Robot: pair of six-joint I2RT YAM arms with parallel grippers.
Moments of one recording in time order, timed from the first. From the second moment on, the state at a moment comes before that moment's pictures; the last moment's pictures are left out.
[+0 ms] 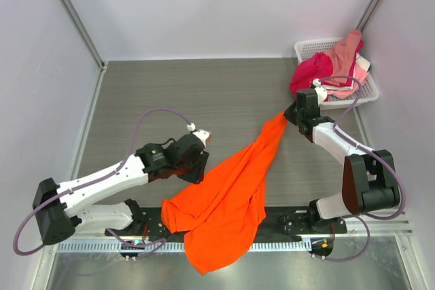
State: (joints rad) left arm -0.98 1.11 0.90 -0.77 -0.11 -0.54; right arm 0.16 1.43 0.82 -0.05 0.19 0.69
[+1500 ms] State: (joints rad) left arm -1.31 1.40 0.83 -0.87 -0.09 -0.69; right arm 0.13 1.43 0.75 0.05 0.14 0.71
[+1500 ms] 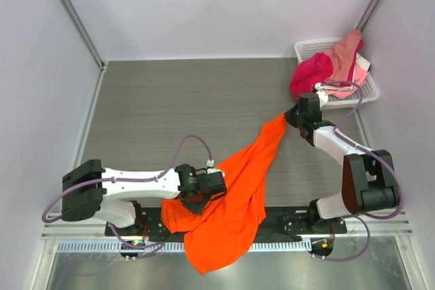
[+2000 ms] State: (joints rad) left arm -0.71 1.25 1.14 -0.99 -0.12 -0.51; right arm 0.11 1.47 0.99 -0.07 0.03 0.71
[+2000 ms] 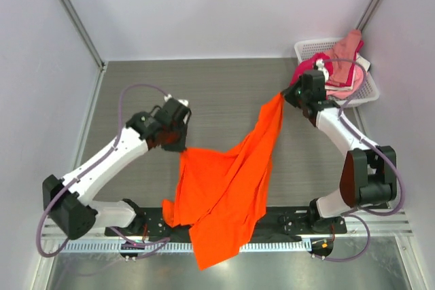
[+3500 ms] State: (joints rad) left arm -0.21 1.41 1.88 -0.87 -0.18 -0.45; right arm 0.10 1.24 1.73 -0.47 -0.23 0.52
